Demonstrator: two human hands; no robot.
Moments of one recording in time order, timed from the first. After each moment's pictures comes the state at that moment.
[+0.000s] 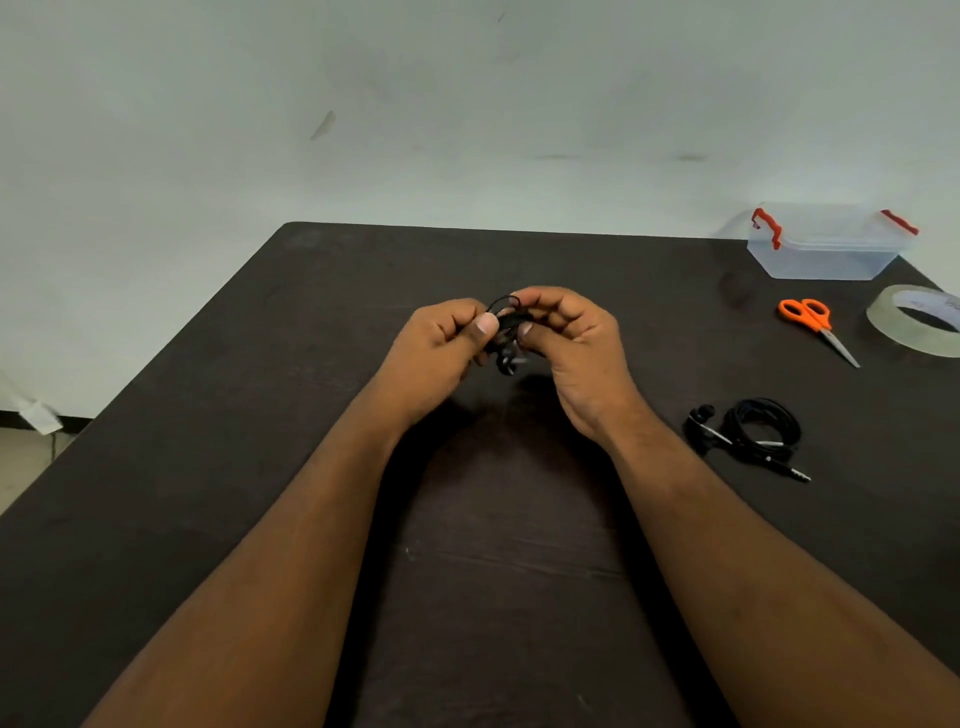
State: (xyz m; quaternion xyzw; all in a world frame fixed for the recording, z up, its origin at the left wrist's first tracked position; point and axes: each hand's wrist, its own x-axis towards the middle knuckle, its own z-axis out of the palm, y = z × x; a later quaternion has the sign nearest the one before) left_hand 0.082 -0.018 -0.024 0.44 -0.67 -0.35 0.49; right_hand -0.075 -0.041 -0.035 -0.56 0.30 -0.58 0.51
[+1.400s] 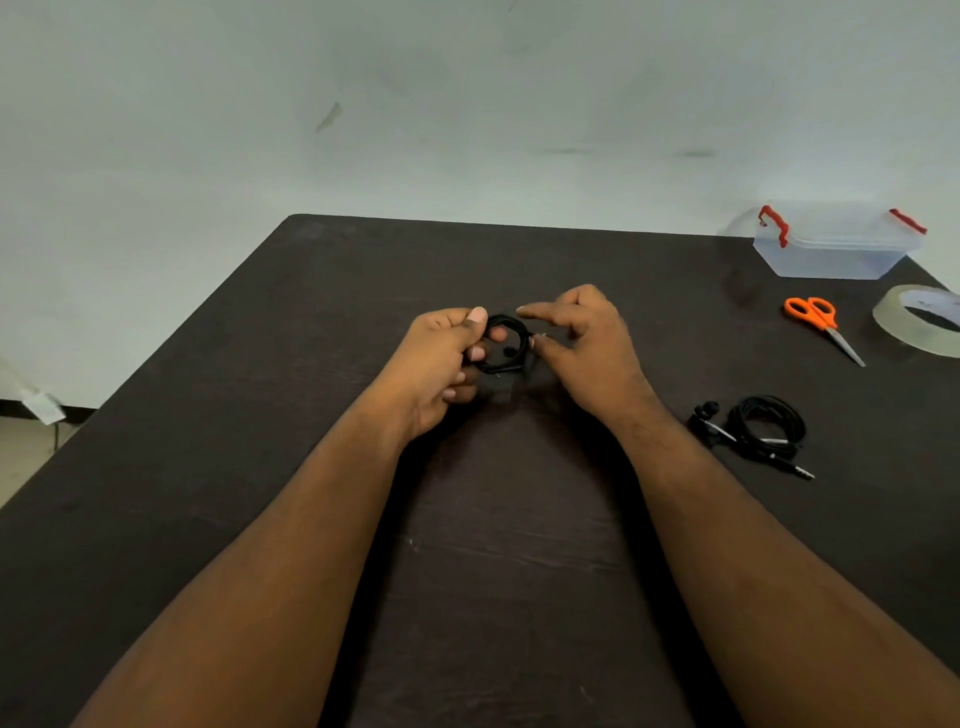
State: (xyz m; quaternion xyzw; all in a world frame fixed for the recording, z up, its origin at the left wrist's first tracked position) left_hand 0.071 -0.019 -0.024 0.51 -0.42 -0.57 0.49; right_hand -0.093 -0.056 -0.040 -0.76 0.48 -0.41 0.14
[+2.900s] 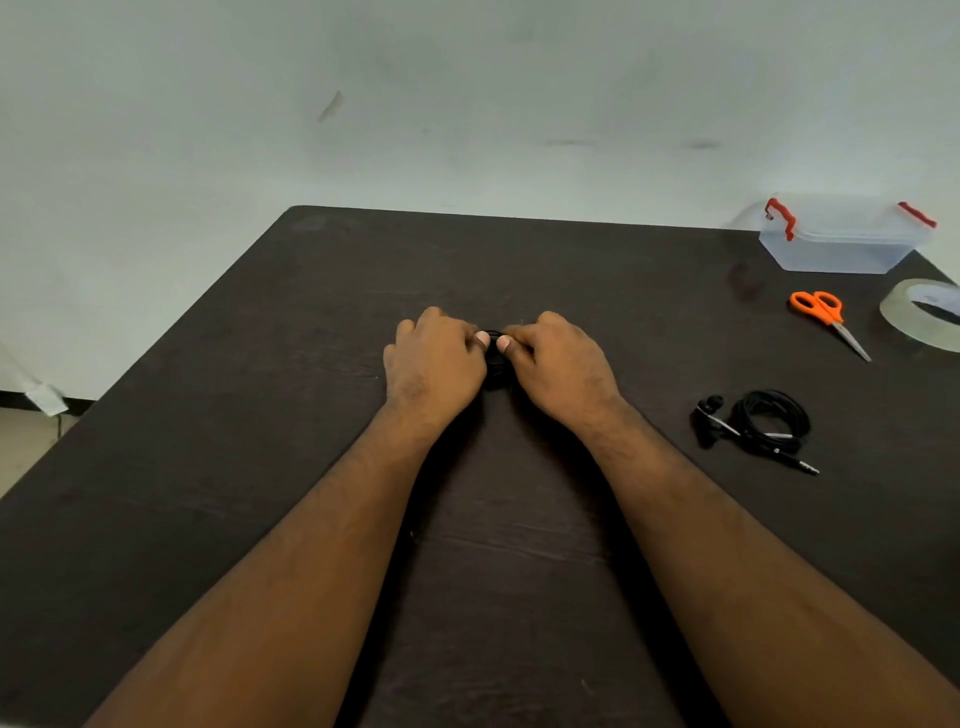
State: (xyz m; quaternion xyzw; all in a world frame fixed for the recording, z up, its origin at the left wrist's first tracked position) left_hand 0.070 -0.023 -0.041 0.74 -0.62 -0.08 0.24; right_hand -0.068 -0.048 -0.048 -0.81 0.54 -0.22 0.08
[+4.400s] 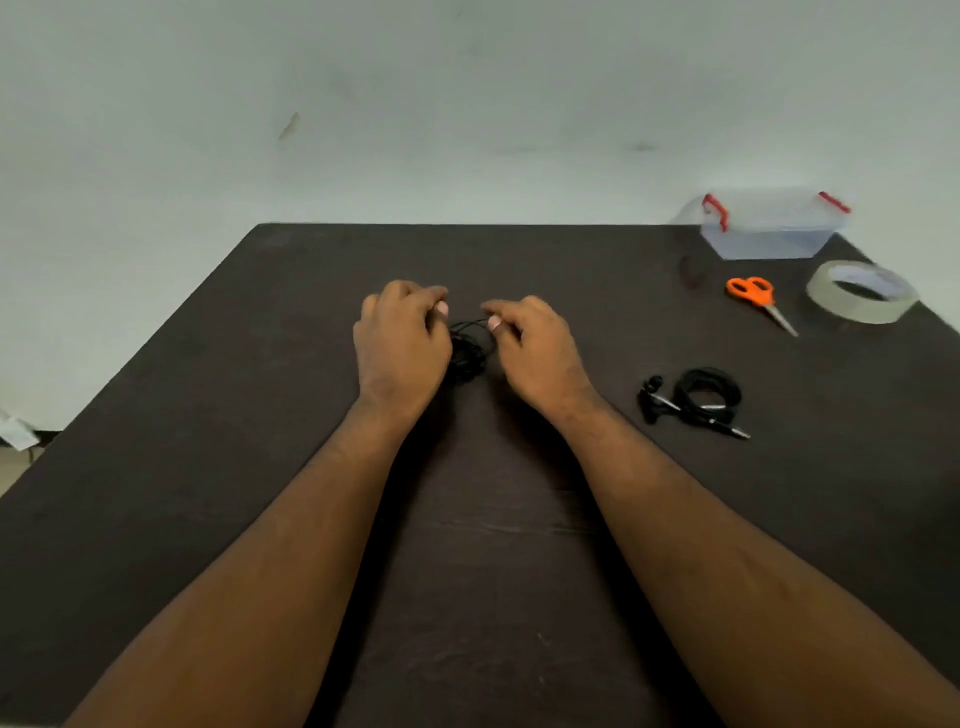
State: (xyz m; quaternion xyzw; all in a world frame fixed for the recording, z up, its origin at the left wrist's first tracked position) left_hand 0.062 -0.018 -0.031 0.67 -0.64 0.03 0.38; right_hand -0.084 -0.037 -0.041 -0.76 0.51 -0.39 0.15
